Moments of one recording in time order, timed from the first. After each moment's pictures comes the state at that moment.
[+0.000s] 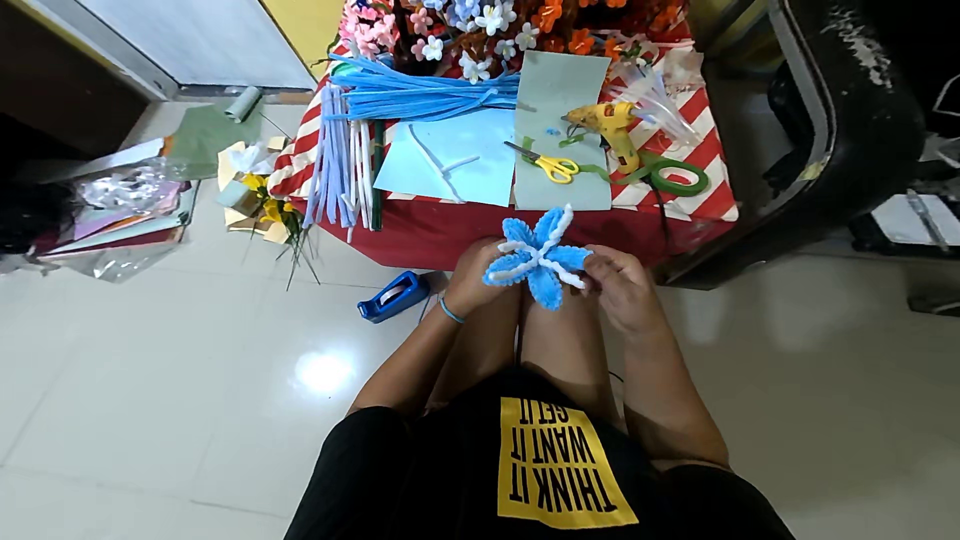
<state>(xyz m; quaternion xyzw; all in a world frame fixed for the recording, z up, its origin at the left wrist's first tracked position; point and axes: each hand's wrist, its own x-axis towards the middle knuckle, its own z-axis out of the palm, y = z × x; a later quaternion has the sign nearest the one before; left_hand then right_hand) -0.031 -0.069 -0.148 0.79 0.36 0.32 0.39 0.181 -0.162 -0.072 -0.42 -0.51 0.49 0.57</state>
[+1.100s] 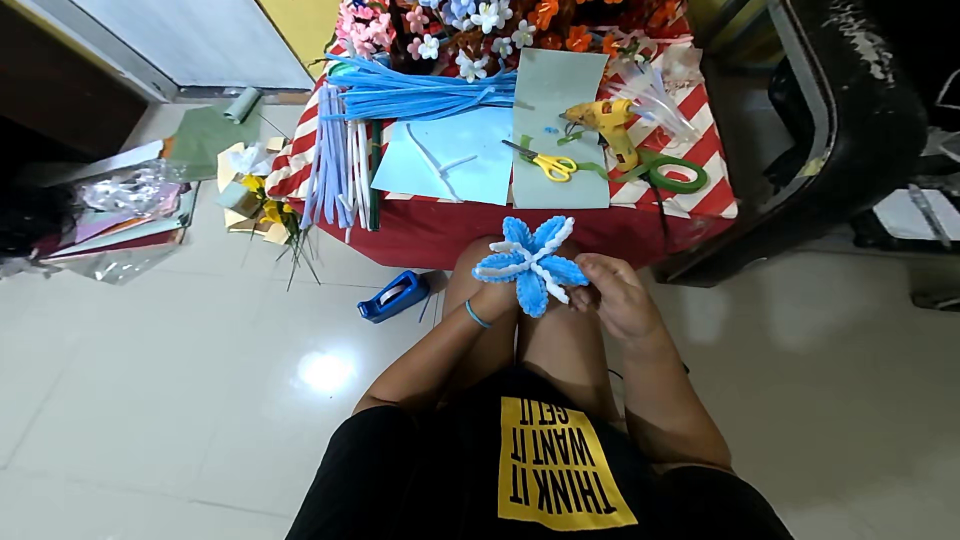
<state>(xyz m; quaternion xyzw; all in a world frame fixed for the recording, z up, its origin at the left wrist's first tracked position) 0.001 -0.122 -0.085 0.77 0.44 0.33 0.33 0.178 -0.170 -0.072 -0.42 -0.47 0.55 0.55</state>
